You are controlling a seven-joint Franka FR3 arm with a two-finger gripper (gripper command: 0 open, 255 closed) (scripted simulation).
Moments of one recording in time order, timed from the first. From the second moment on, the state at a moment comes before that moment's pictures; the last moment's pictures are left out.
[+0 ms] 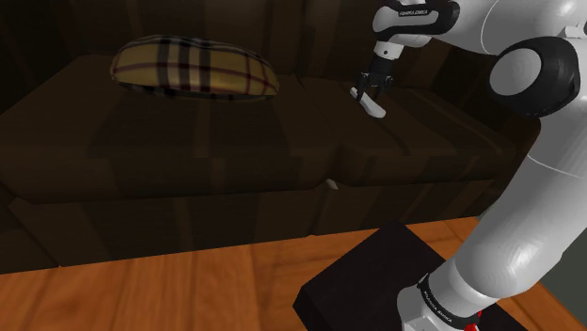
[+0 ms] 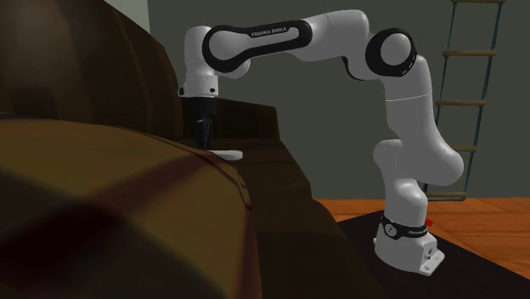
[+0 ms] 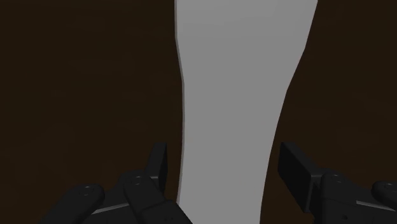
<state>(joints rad) -0.19 0.22 -0.25 -1.57 0.07 1.79 -0.12</state>
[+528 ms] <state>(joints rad) -0.19 0.23 -0.25 -1.50 0.07 1.73 -0.12</state>
